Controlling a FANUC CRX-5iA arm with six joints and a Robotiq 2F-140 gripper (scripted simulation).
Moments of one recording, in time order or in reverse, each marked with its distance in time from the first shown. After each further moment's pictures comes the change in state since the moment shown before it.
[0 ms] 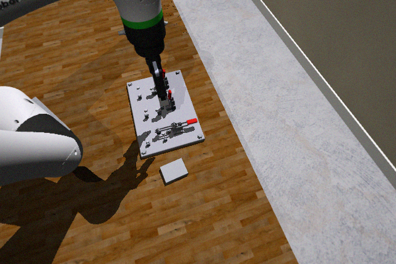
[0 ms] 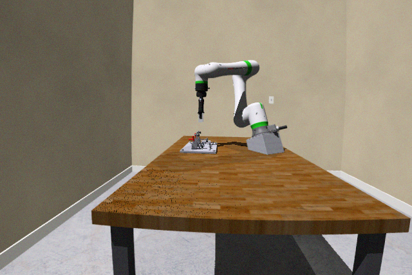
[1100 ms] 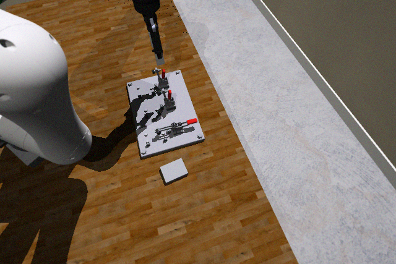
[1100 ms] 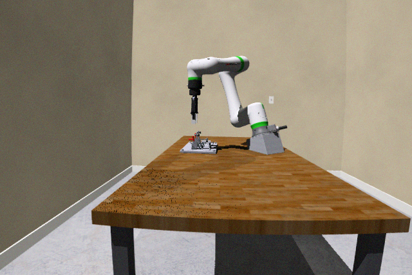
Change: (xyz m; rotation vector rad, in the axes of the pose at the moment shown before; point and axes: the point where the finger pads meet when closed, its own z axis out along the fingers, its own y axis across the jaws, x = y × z) arm 0.026 -0.171 -0.001 0.005 -0.001 -0.003
